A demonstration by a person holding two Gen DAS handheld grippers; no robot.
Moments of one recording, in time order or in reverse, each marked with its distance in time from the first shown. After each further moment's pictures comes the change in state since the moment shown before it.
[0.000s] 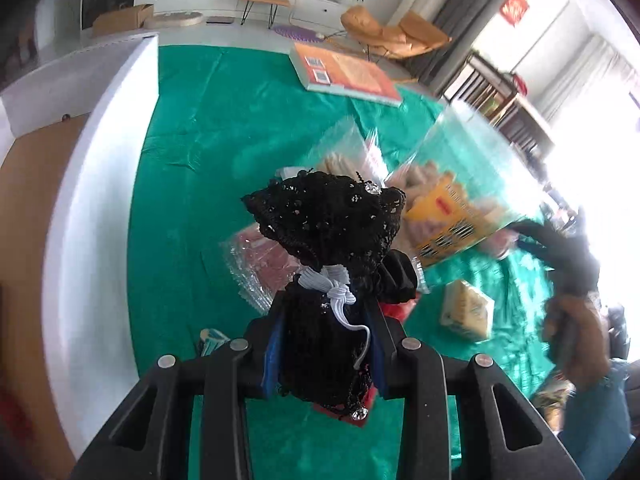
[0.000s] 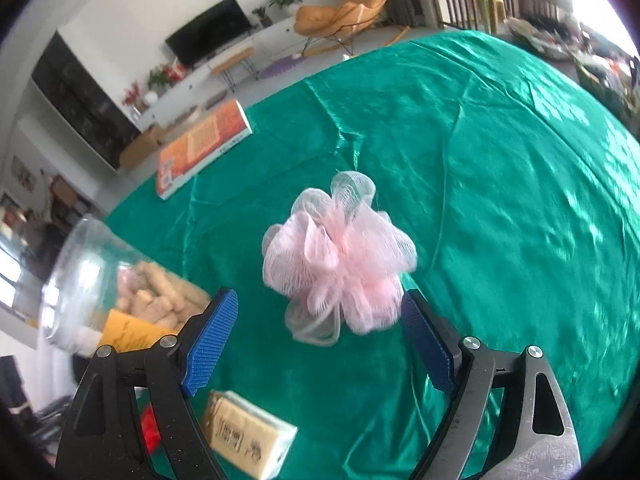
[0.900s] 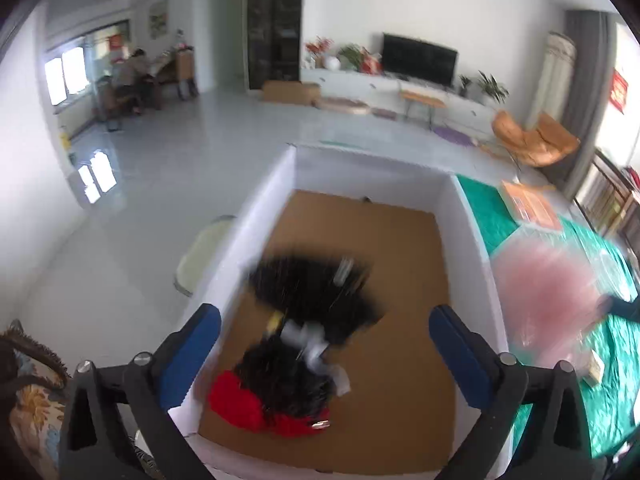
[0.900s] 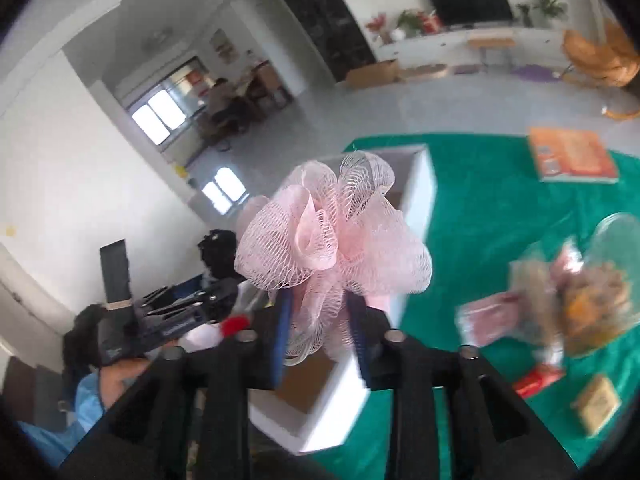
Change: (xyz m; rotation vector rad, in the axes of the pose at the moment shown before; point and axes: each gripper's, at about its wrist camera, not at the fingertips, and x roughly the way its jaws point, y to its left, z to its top) left arm -0.224 0.177 -0.071 -0.188 -0.397 0.547; right arm -0.124 0.360 -0.120 -0.504 0.160 0.757
